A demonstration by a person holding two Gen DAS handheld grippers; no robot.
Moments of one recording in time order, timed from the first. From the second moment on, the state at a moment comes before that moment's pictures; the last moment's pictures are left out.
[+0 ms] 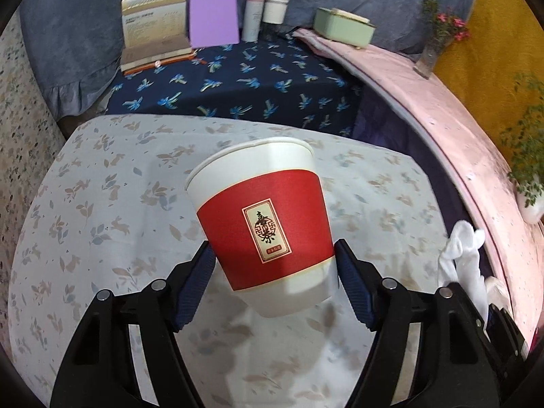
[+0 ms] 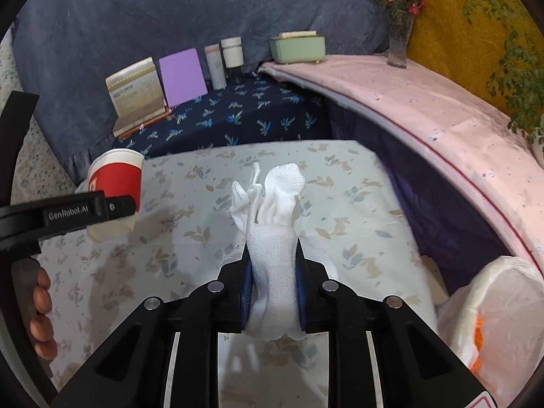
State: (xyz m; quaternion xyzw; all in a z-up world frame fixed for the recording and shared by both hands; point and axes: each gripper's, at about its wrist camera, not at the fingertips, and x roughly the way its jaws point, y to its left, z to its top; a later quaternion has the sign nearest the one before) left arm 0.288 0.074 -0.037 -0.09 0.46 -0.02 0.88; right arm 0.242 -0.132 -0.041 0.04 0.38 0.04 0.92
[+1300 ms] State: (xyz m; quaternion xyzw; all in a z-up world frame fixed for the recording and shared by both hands) left arm 0.135 -0.214 0.025 0.04 0.42 -0.25 0.87; right arm 0.052 -0.370 0.028 0.12 0.29 -0.14 0.94
